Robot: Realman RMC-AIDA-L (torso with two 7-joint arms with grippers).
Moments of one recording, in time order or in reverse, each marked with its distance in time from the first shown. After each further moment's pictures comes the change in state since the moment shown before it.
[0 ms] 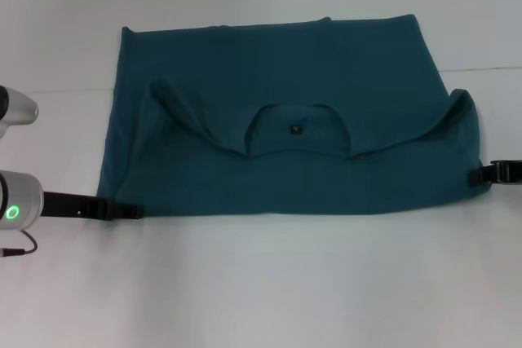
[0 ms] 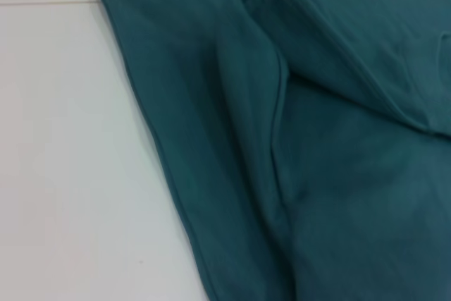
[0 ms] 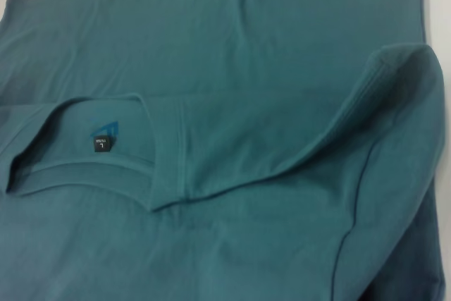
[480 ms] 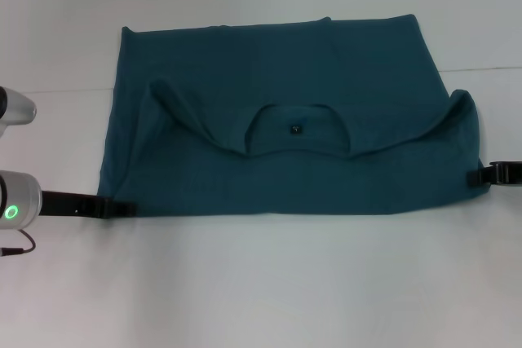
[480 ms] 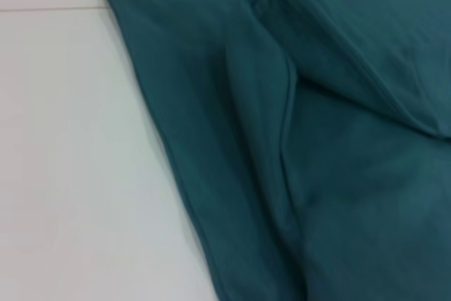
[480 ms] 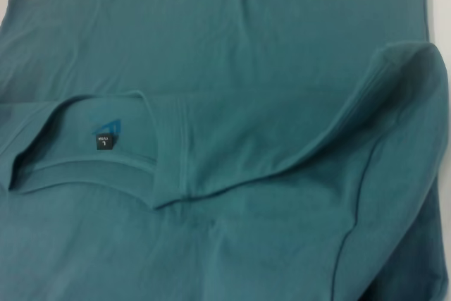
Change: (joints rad) left arm 0.003 -0.002 0.002 -0.001 0.002 -0.024 -0.003; right arm -0.001 0.001 0.000 0.000 0.000 -0.004 0.000
